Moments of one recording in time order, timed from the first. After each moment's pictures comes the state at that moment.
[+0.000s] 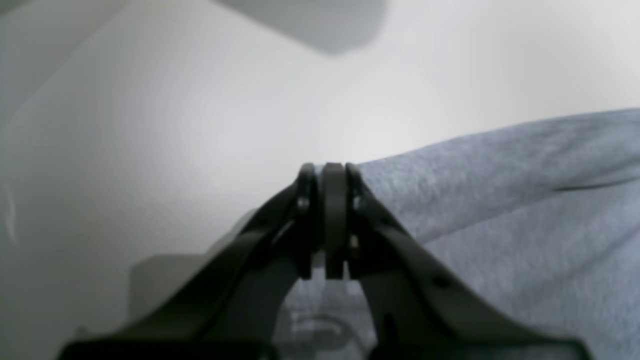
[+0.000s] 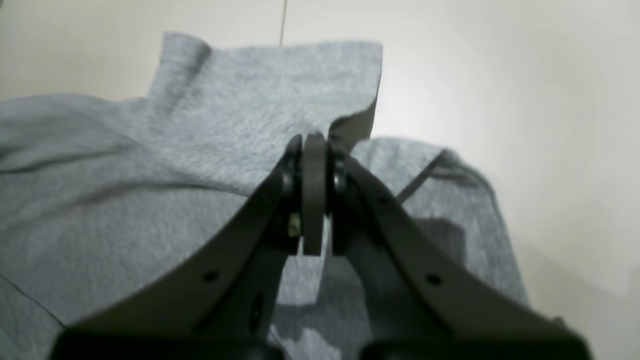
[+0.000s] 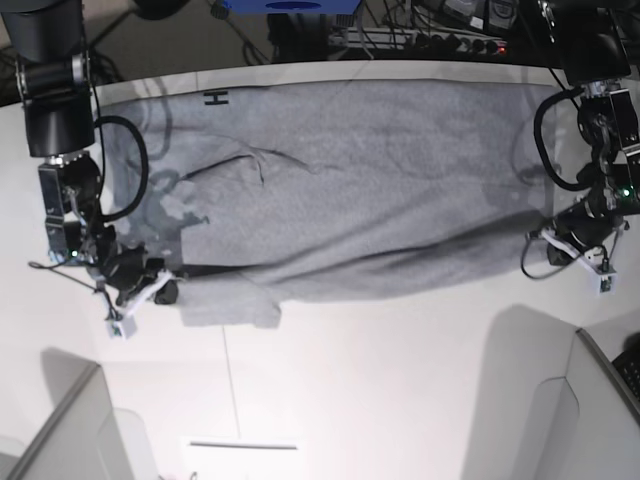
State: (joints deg) left arm 1.8 -28.9 -19.5 91.5 -34.0 -10.2 56.0; right arm 18.6 25.5 -12.0 65.5 43.5 11.9 -39.8
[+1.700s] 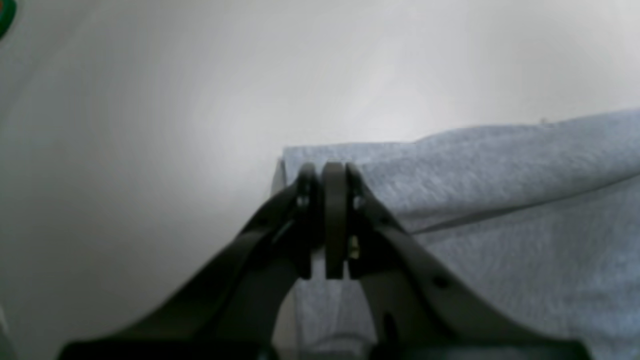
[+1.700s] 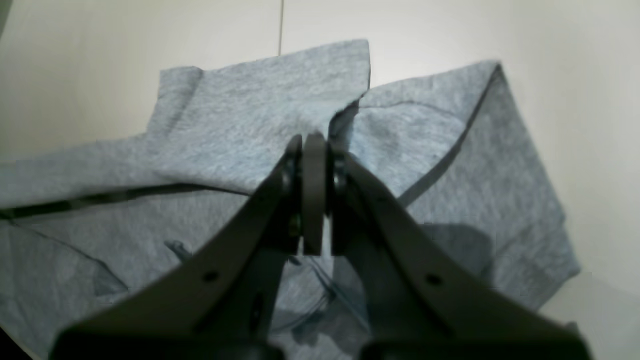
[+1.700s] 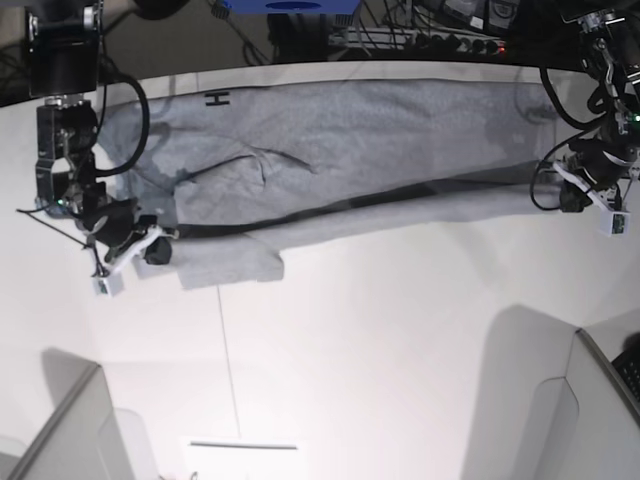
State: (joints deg) left arm 17.7 -24.9 -33.5 103.5 -34.4 -21.0 55.9; right arm 3.6 23.6 1.0 81.6 43.3 11.9 -47.5
